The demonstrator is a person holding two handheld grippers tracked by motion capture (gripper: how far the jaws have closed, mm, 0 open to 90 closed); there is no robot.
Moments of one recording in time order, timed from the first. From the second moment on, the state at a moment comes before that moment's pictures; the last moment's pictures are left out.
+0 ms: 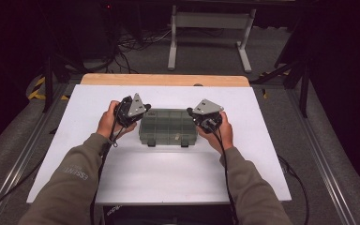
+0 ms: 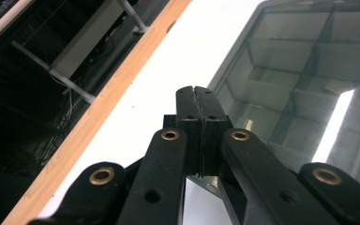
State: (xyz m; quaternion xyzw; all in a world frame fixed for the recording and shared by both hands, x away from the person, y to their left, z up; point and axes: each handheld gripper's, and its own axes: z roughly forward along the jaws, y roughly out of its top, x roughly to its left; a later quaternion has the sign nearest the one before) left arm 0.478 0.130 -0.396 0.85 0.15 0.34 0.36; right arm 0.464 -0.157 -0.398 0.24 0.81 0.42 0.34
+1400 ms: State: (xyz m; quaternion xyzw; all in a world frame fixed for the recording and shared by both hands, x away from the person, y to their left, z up) left arm 0.428 0.146 -0.419 0.86 0.12 0.32 0.39; right arm 0.426 -0.169 -0.419 0.22 0.83 0.42 0.29
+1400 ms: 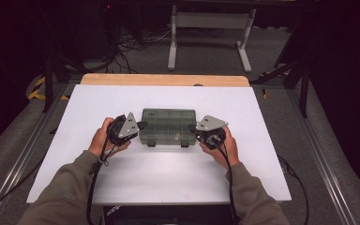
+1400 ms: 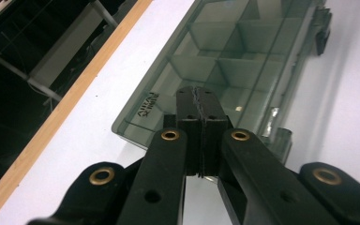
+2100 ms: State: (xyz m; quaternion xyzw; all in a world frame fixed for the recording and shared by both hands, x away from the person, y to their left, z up) left arm 0.414 0.148 -0.433 0.85 0.12 0.31 0.41; right arm 0.415 -0.167 -0.423 0.21 0.84 0.41 0.30
